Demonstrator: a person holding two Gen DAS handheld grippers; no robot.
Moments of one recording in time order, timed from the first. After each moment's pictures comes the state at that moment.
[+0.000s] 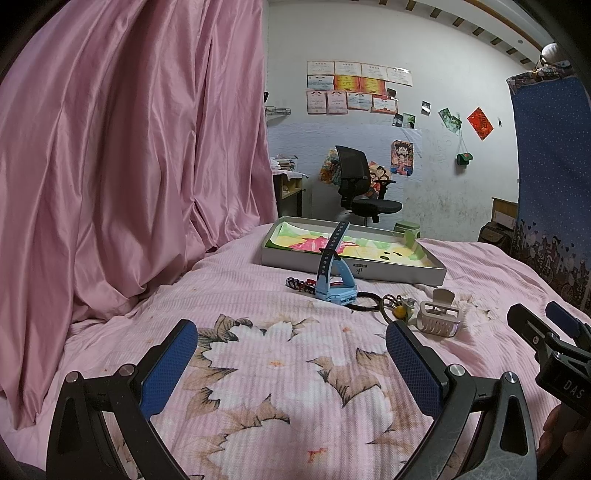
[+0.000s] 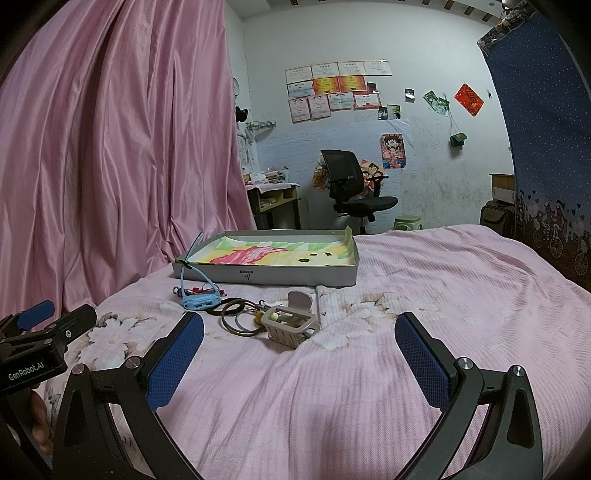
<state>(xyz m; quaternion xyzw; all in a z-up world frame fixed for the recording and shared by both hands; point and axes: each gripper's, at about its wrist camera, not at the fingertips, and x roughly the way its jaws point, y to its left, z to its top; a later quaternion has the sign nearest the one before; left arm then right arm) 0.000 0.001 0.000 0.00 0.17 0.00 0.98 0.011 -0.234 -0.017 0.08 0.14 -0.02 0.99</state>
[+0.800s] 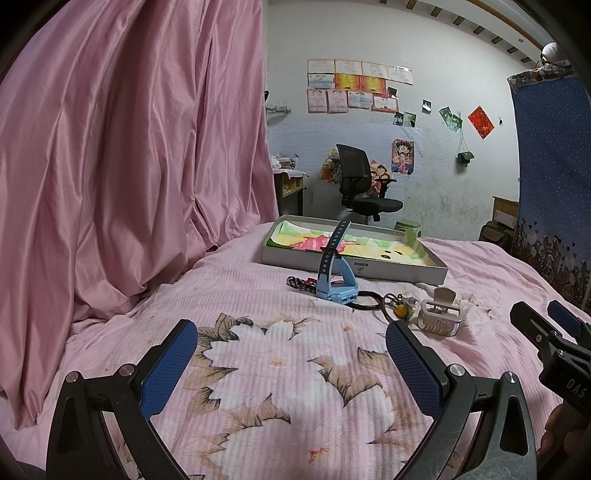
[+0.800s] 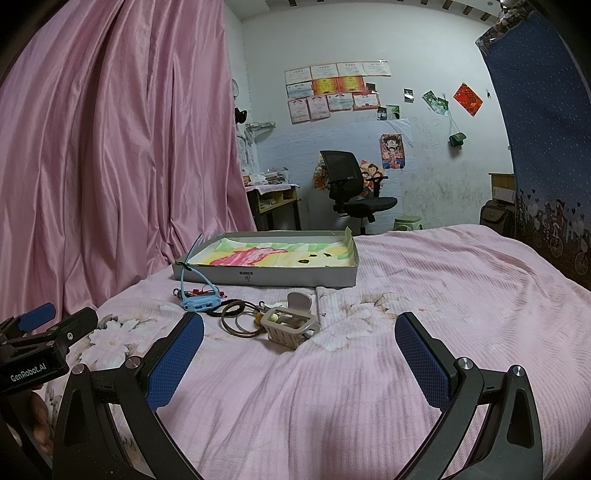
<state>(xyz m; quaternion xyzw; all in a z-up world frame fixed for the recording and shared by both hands) 0.002 0.006 -0.003 0.00 0.17 0.00 0.98 0.010 -0.234 -0.016 0.08 0.14 -0.02 0.99</state>
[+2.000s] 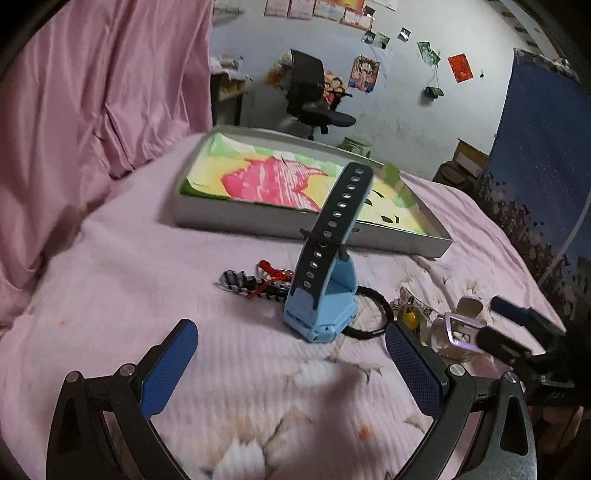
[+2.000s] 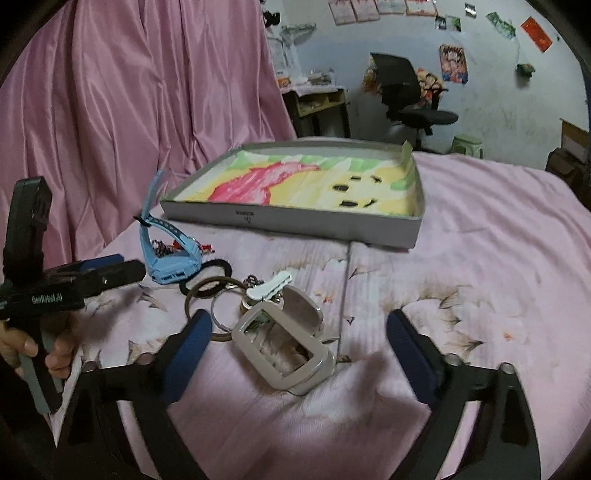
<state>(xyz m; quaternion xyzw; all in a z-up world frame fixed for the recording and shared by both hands) 0.193 0.005 -0.025 -0.04 0.38 -0.14 0.91 0.167 -0.251 -0.044 0.07 0.34 0.10 0.93</state>
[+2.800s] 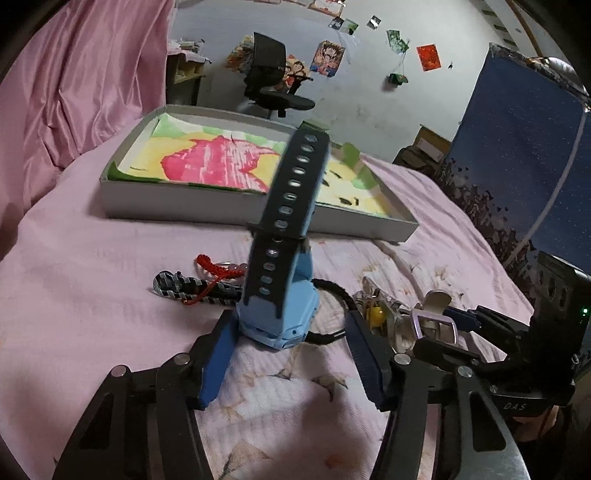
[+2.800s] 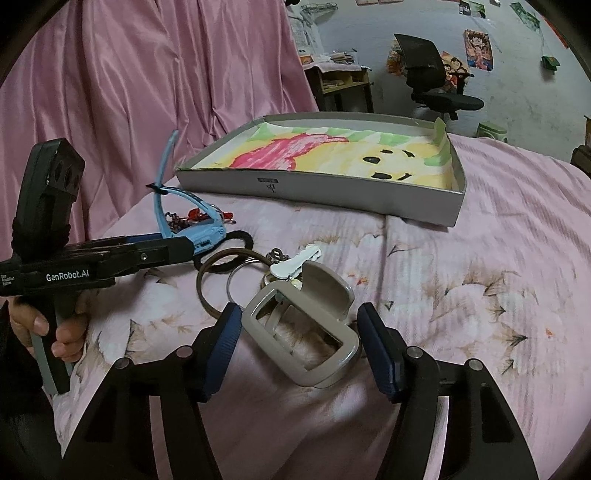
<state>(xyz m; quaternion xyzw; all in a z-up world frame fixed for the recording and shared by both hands) 0.210 -0.017 -0.041 -0.05 0.41 -0.23 0.88 0.178 -0.237 -0.063 0.07 0.38 0.15 0.91</state>
